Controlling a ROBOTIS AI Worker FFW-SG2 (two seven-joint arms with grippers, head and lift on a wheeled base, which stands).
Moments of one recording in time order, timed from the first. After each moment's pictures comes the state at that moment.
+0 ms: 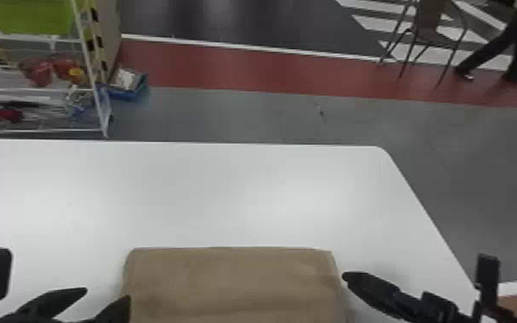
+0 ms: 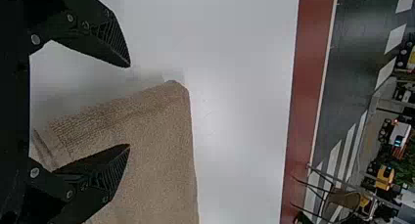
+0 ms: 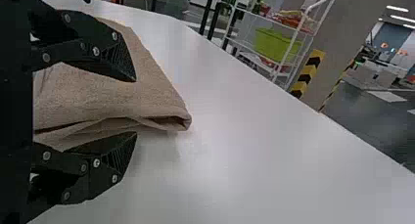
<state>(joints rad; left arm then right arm) 0.56 0.13 0.04 -2.52 0.17 1.14 -0.31 0.24 -0.01 -0.74 -2.06 -0.33 1.52 0.99</state>
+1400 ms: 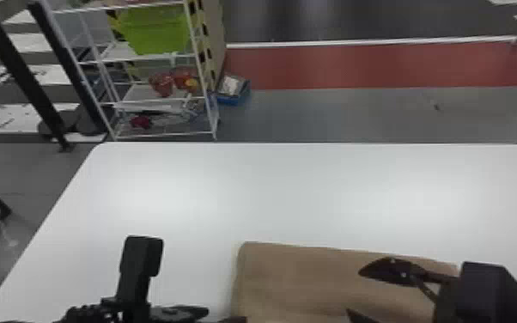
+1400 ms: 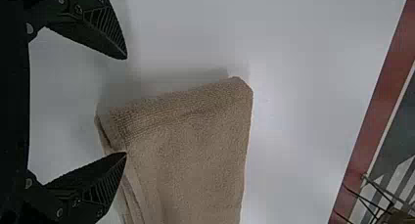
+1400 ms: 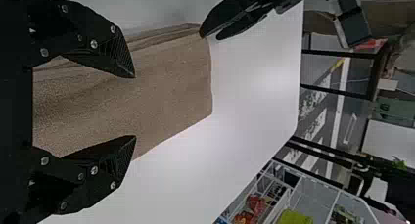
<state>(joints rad) 0.43 0.10 0.12 -2.48 0.30 1.52 -0.32 0.56 -0.17 0.07 -2.45 0.62 0.43 1.16</state>
